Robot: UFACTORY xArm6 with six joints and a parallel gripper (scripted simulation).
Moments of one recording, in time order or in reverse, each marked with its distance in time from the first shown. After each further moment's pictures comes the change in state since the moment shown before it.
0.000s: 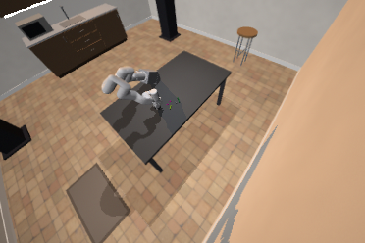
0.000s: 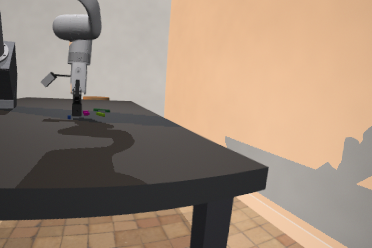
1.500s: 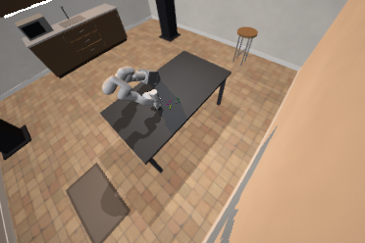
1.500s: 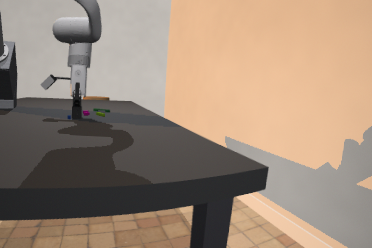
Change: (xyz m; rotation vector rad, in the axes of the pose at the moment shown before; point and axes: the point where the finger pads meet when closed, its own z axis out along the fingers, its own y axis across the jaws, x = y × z) arm 0.000 0.000 0.009 0.000 0.000 0.000
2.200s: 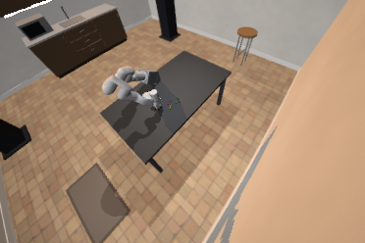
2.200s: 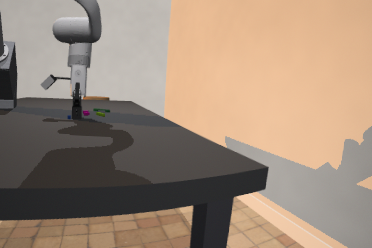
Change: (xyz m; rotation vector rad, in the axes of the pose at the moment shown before) arm 0.000 0.000 0.000 0.000 0.000 0.000
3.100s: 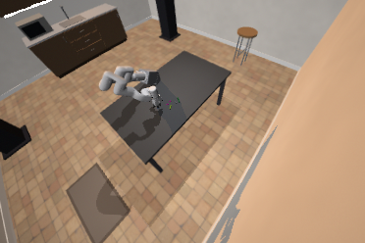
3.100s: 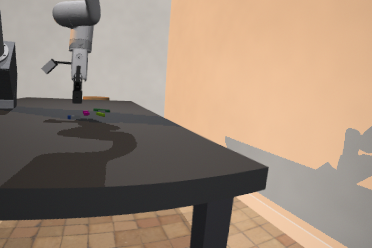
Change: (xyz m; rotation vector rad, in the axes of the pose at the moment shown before) arm 0.000 0.001 -0.051 -0.002 -0.003 0.000
